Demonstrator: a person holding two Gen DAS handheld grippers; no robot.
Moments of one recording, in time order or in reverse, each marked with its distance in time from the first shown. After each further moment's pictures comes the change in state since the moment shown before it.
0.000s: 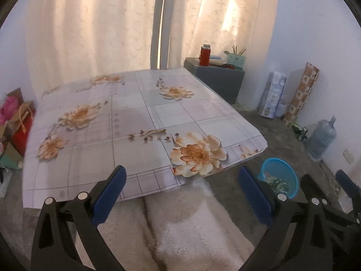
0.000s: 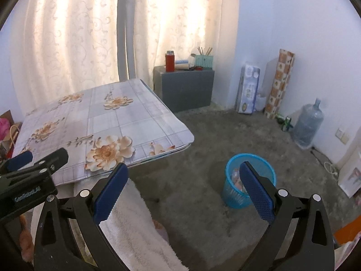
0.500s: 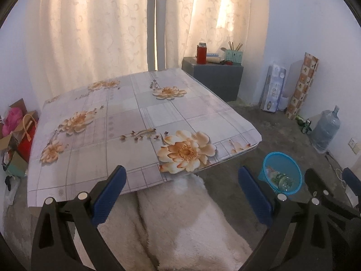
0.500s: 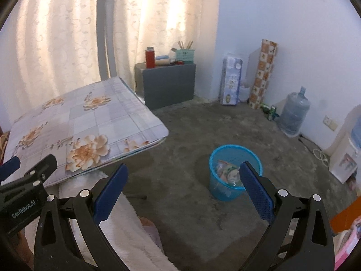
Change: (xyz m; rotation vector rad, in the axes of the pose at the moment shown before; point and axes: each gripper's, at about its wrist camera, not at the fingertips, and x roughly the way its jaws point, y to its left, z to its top) left arm -0.003 -0.039 -0.006 0.052 0.010 0.037; right arm 0.004 -0.027 -0.002 0.069 0.035 -0.102
